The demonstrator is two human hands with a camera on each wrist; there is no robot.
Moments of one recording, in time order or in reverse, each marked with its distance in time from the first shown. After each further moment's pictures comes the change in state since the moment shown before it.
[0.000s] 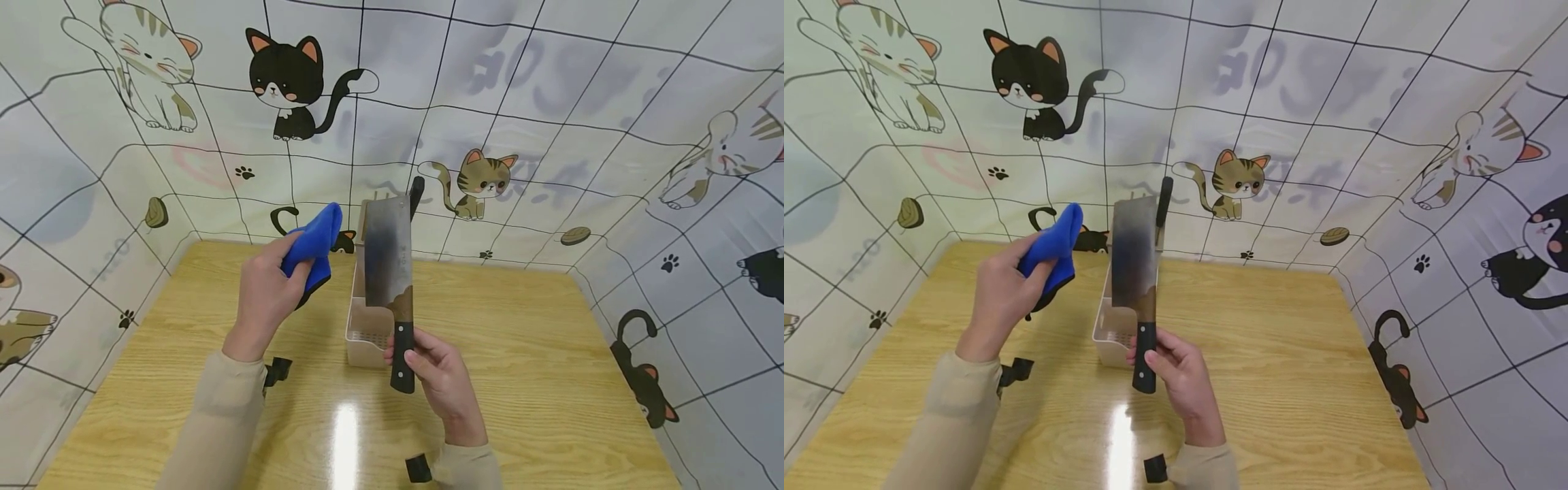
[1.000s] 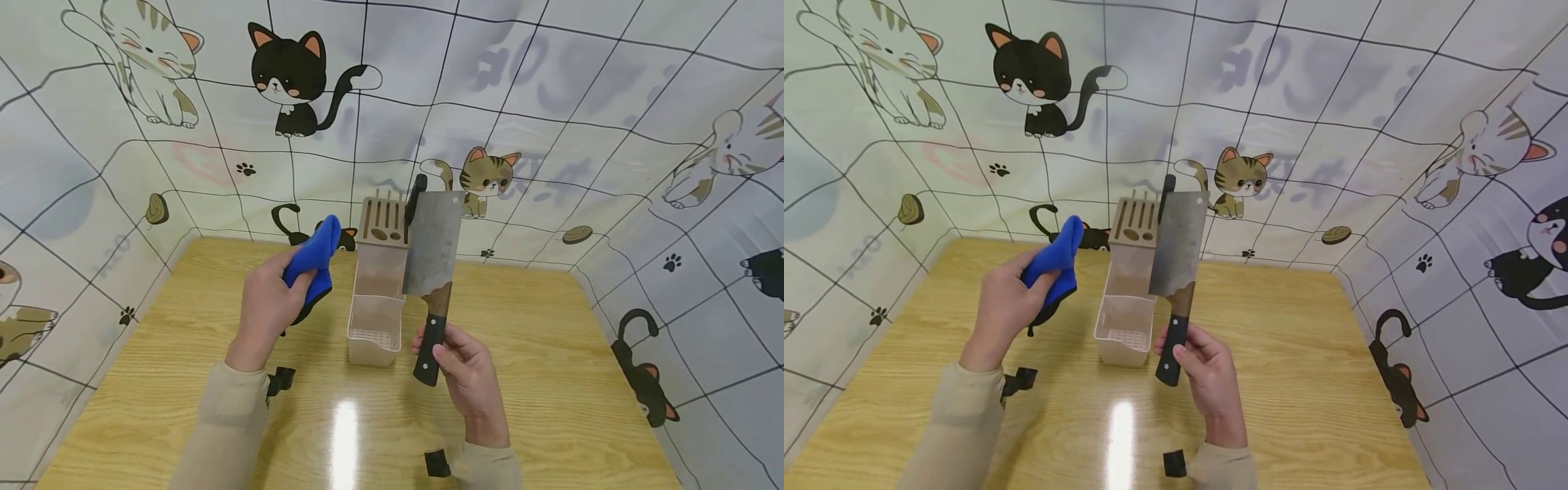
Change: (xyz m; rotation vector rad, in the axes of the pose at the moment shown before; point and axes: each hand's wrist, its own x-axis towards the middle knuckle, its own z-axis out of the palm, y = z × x) left_hand -0.017 -0.004 0.000 0.051 -0.109 -0.172; right_hand -0.010 -0.015 -0.019 -0.010 0.122 -0.060
